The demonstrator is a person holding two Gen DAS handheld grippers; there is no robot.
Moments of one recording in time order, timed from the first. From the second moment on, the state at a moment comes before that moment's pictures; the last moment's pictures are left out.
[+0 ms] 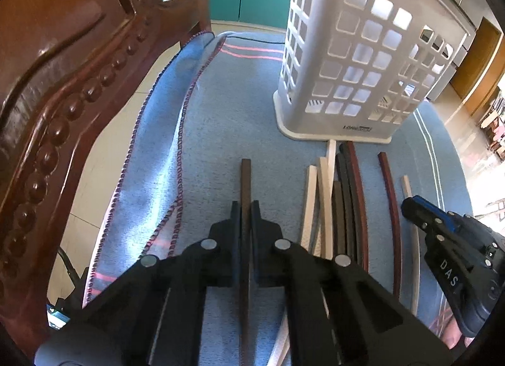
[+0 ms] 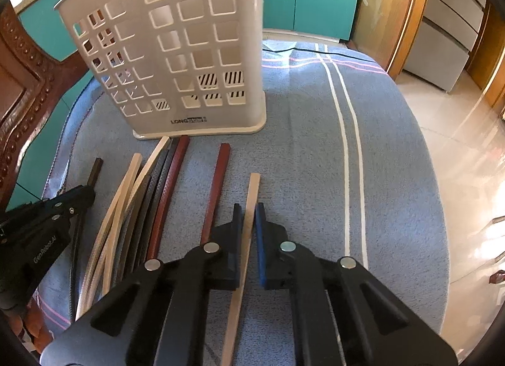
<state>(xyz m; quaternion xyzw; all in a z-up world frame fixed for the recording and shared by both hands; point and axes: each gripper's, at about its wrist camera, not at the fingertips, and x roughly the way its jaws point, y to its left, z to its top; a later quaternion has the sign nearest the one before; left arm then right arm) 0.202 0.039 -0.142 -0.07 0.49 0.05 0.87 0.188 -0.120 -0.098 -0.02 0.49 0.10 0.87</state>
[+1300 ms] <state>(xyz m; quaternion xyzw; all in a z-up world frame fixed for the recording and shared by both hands) 0.187 0.029 -0.123 -0.06 0.46 0.03 0.88 0.165 -0.103 -0.103 -0.08 0.49 0.10 0.86</state>
